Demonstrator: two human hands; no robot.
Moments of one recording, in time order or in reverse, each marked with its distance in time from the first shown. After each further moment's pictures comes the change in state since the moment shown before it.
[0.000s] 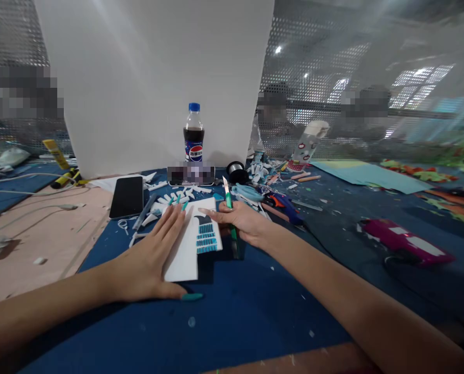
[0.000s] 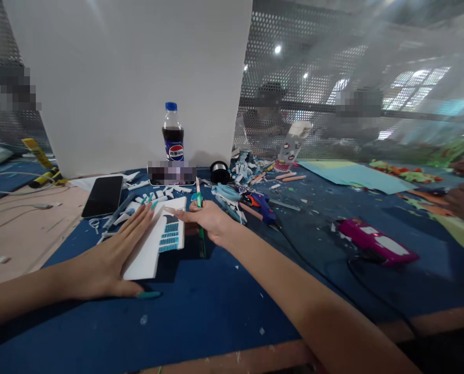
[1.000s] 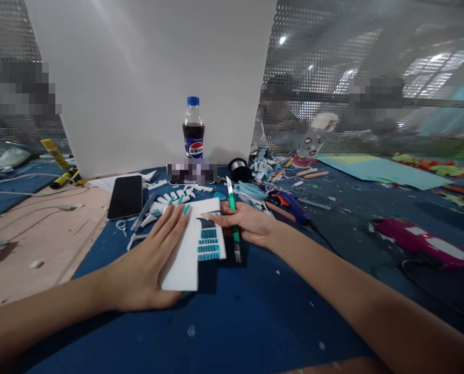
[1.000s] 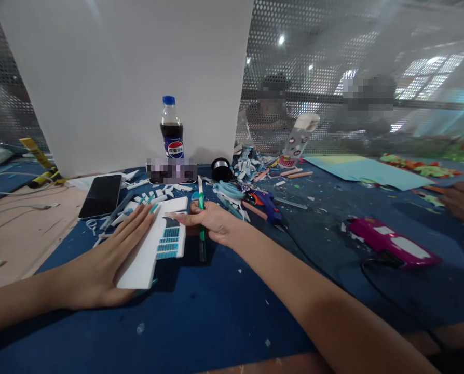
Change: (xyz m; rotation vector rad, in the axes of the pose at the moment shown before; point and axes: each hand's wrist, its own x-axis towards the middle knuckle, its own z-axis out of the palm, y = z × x) left_hand 0.000 -0.005 0.002 -0.001 0.038 0.129; right_hand 0.006 0.002 -0.011 0.089 -0.125 0.042
